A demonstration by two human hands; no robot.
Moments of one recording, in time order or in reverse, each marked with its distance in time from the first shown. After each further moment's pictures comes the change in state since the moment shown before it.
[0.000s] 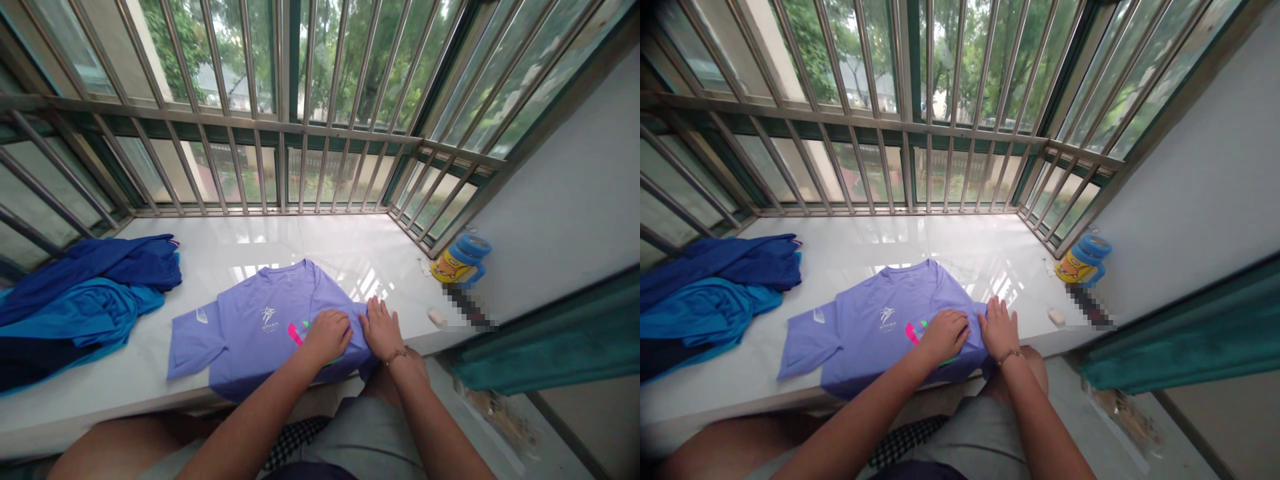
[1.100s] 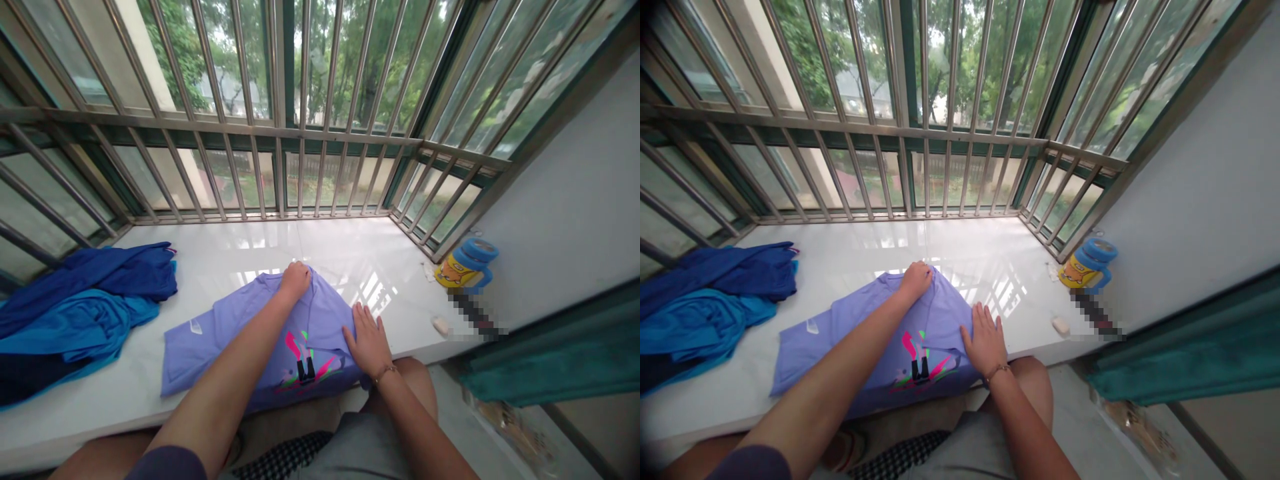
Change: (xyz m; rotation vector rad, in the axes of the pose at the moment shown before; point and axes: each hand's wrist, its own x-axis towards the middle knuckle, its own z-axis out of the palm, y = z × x) left_hand 0.104 -0.154 -0.069 0.241 -0.043 -0.481; right_hand -0.004 -0.040 -0.007 0.006 -0.109 -0.040
